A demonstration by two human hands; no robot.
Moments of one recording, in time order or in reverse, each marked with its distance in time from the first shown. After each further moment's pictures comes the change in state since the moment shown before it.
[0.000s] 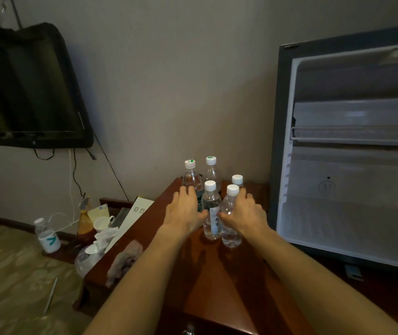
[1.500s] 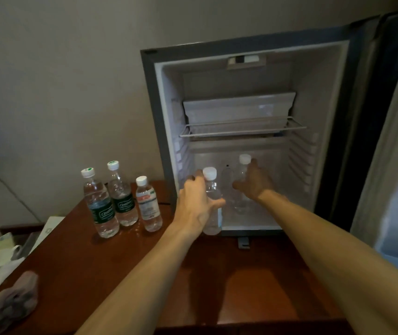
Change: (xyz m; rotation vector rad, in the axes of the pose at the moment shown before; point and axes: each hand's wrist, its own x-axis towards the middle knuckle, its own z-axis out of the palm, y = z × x) left_hand -0.035 0.245 0.041 -0.393 0.002 0.263; right_hand 0.003 0.214 -0.168 0.183 0.210 0.223
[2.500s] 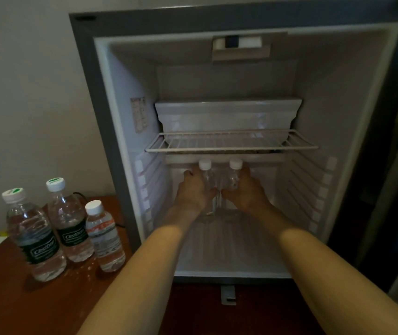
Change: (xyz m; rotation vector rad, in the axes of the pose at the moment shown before) left_hand 0.159 0.000 0.097 -0.044 -0.141 -0.058; right_hand 0.094 0.033 0.014 0.090 -0.003 0.023
